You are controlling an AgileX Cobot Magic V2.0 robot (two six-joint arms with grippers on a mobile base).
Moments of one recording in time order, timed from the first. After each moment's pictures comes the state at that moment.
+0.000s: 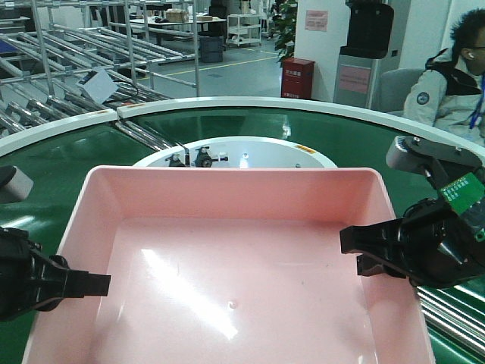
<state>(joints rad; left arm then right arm) -0.21 1.18 -1.07 -0.63 0.83 0.36 0.30 1.30 -1.29 0.09 0.93 0.27</state>
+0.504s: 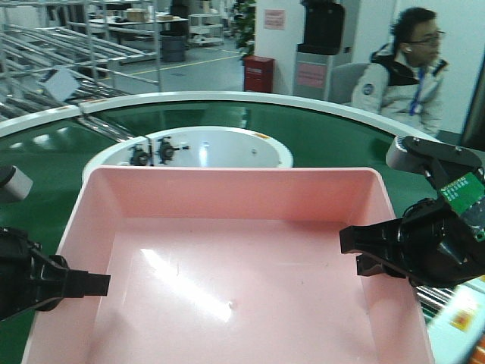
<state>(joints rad) -0.21 1.18 -1.07 -0.63 0.83 0.36 0.30 1.30 -1.29 0.09 0.93 0.27</state>
